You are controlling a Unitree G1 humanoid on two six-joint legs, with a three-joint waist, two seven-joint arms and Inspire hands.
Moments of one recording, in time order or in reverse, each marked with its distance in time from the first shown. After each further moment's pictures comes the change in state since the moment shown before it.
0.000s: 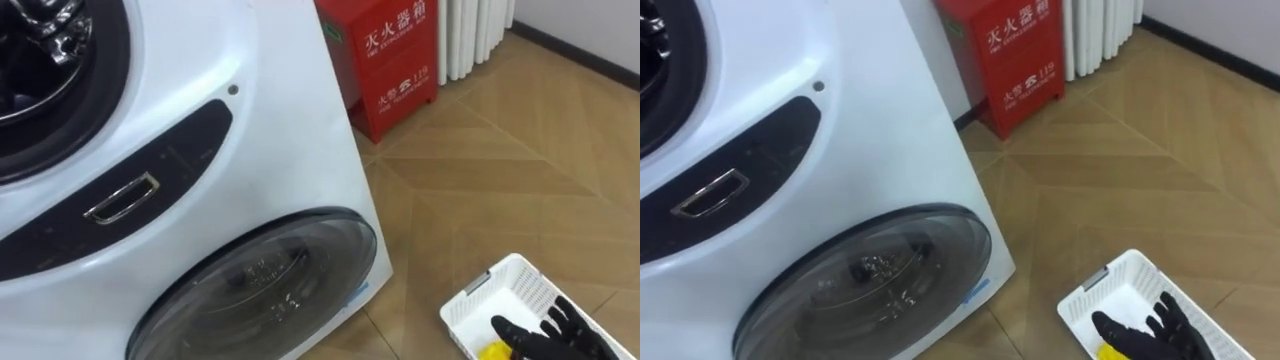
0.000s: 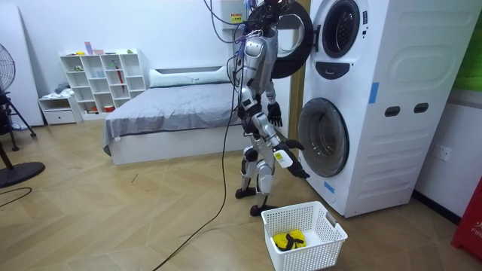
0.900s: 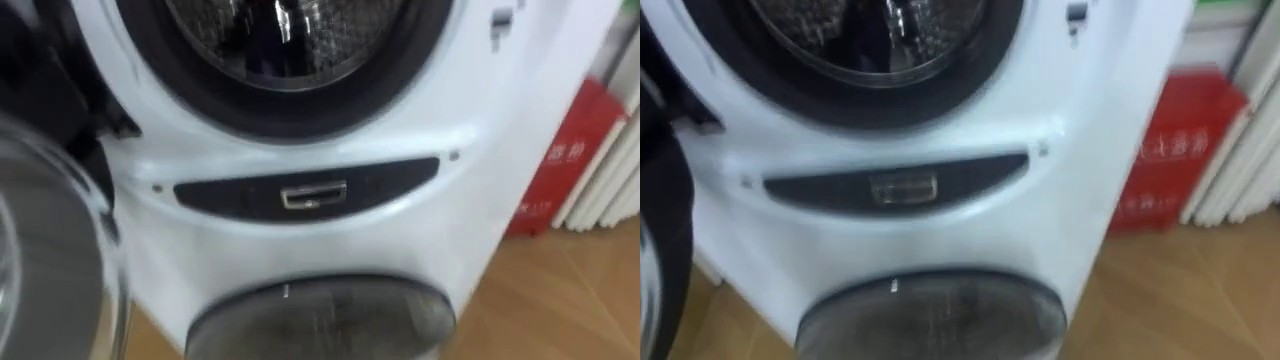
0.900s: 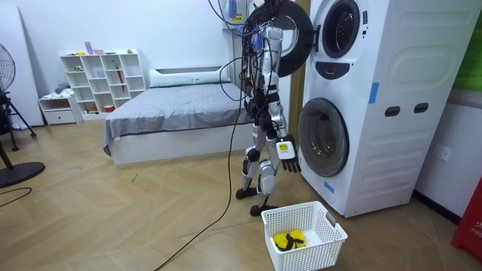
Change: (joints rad) left arm 0.097 -0.004 0.225 -0.054 0.031 0.026 0.109; right arm 0.126 0.102 0.048 0.483 -0.033 0.088 0.006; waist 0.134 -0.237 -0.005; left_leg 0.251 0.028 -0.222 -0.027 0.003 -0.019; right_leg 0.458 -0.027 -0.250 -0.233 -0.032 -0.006
